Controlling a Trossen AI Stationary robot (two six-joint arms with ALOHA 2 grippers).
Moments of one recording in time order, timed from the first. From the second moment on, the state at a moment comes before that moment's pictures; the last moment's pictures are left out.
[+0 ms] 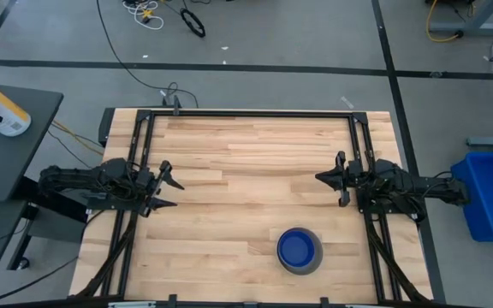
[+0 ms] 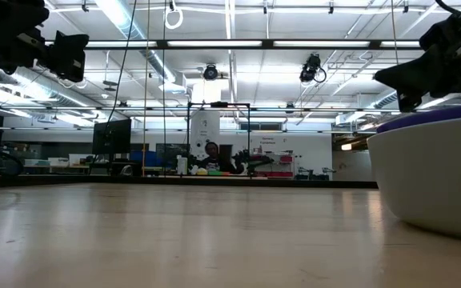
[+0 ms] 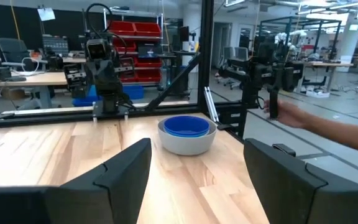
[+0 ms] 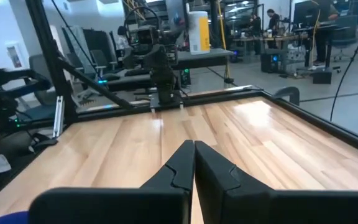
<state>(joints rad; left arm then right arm) -0.06 0.00 0.06 0.02 0.23 -0.05 -0.05 0.01 0.01 0.01 0.00 0.12</state>
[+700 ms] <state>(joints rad) -0.06 0.01 0.06 0.01 0.22 0.04 -0.05 0.01 0.01 0.01 0.00 0.12</state>
